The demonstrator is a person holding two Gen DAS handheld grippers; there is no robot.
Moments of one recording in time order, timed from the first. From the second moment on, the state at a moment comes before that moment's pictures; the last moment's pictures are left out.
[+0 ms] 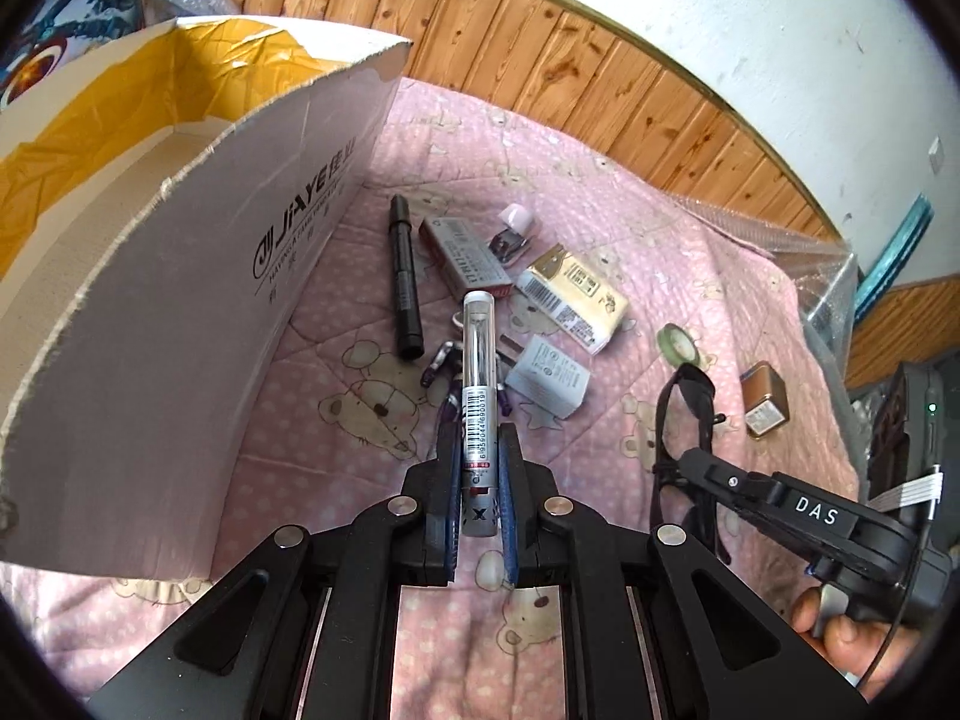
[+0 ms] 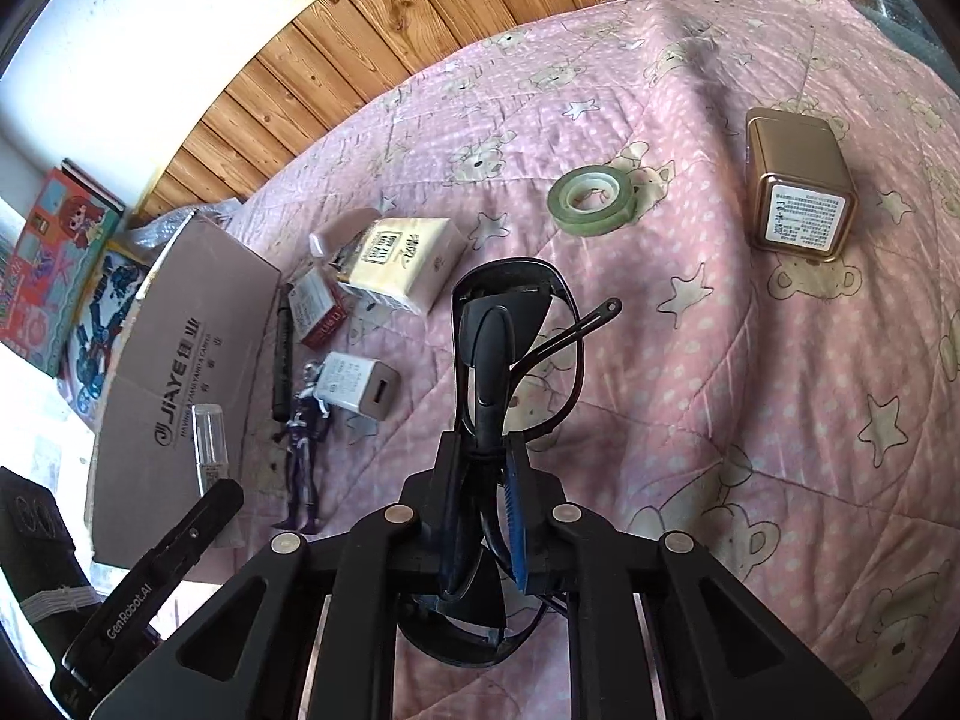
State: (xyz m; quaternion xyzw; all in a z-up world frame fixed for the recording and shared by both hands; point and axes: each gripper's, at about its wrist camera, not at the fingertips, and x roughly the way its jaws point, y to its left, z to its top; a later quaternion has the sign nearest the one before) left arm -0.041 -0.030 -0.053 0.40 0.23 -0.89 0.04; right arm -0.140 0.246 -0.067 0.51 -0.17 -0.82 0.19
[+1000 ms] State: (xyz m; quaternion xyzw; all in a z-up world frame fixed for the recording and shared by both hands) left arm 0.001 0.004 0.038 0.40 0.17 -0.90 0.01; right arm -0.112 0.239 -0.022 0.48 -0.19 -0.83 0.22
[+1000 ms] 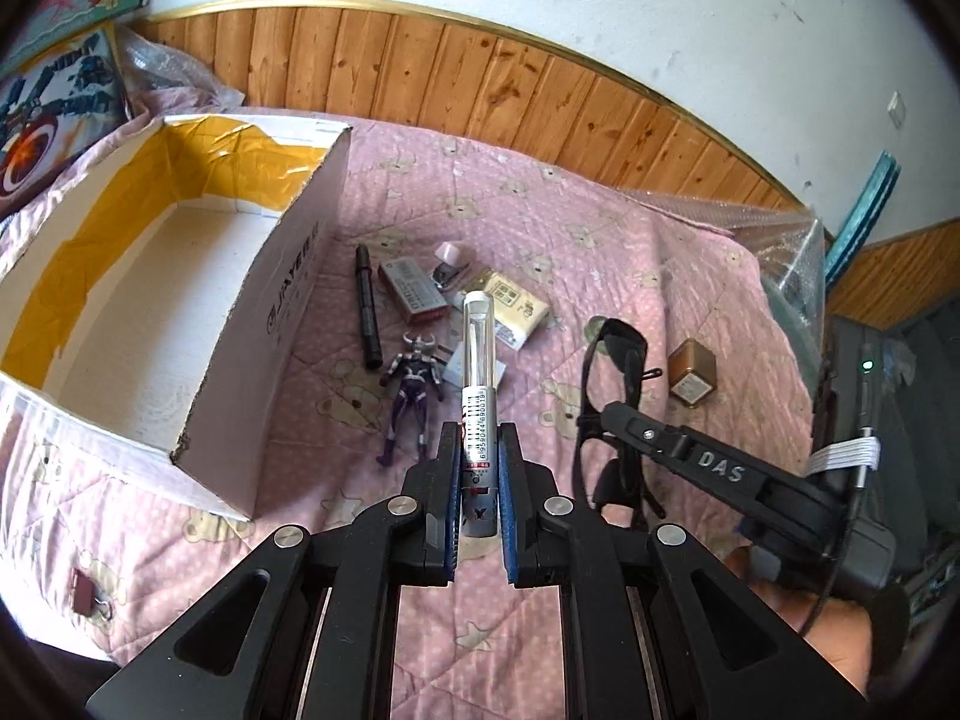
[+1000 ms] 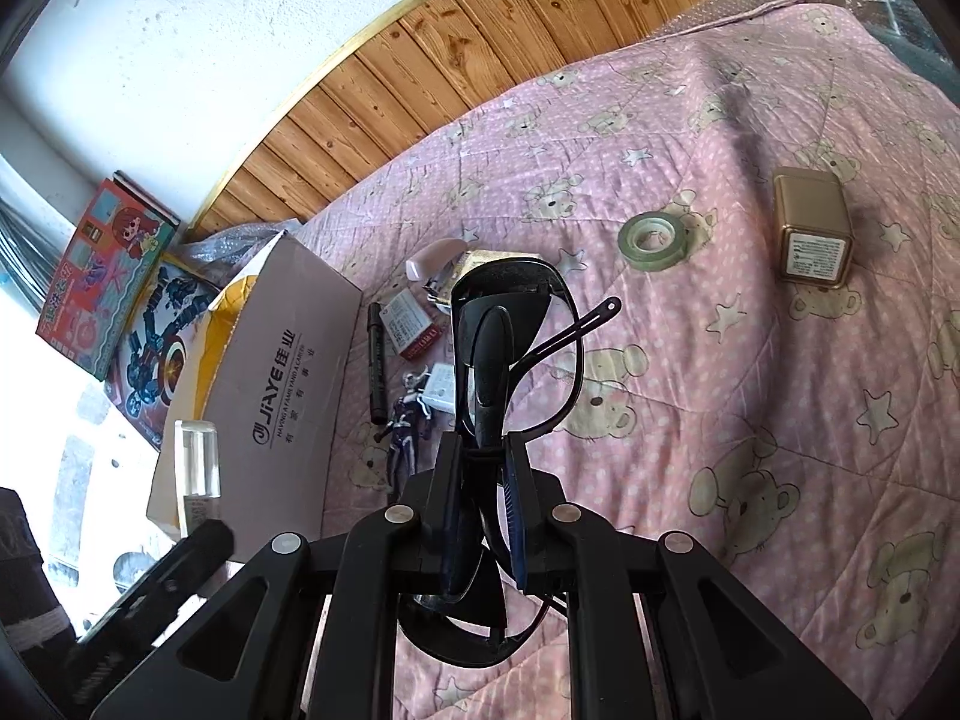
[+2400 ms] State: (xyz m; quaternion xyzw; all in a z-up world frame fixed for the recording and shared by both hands) left arm -0.032 -0.115 0.091 0.39 0.12 -0.91 0.04; right arm -0.092 0.118 0.047 0.43 -0.06 -0.85 0.28
